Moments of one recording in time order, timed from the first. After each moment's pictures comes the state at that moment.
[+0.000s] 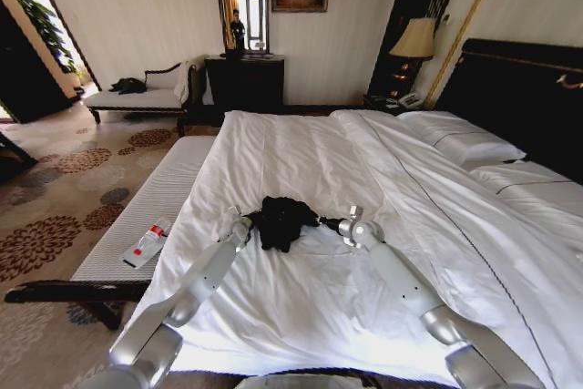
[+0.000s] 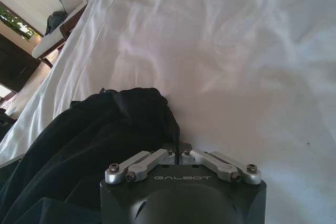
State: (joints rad) left arm 0.52 -1.35 0.01 -0.98 -1.06 0.24 -0.09; right arm -0.63 1.09 0.05 1.24 1.26 -0.56 0.09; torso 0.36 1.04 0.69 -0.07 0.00
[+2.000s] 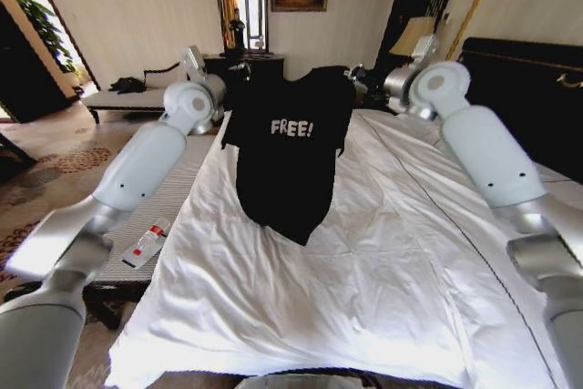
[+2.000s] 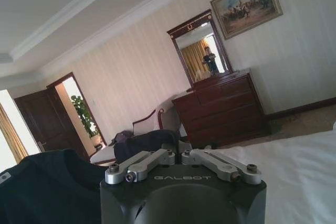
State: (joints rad) left arm -0.28 -1.03 0.27 -1.36 -1.45 0.32 -0.30; right arm 0.31 0.86 -0.24 1.35 1.68 -0.54 0.30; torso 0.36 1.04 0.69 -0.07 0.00
